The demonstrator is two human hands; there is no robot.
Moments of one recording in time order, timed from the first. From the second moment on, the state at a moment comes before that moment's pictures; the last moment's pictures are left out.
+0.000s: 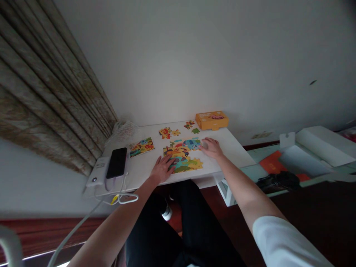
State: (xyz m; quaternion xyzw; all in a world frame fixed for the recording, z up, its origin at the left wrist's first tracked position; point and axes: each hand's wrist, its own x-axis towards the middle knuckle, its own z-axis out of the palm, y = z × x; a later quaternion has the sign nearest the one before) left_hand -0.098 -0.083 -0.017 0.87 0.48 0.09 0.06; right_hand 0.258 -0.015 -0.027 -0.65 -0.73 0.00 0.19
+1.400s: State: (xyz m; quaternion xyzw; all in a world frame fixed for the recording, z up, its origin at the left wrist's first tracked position) left_hand -0.060 0.106 0.009 0.68 0.69 0.21 0.12; right_hand 0.261 -0.011 -0.035 -0.64 -0.74 0.02 0.21
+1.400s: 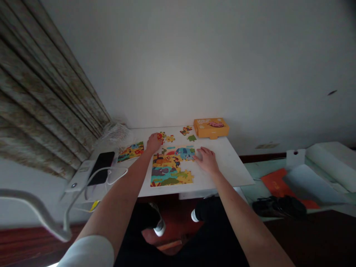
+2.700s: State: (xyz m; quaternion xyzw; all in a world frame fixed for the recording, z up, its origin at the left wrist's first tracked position) left_hand -0.094 0.019 -0.035 0.69 0.63 0.33 0.08; right_hand 0.181 0.186 -0.027 -0.71 -0.65 0.09 0.25
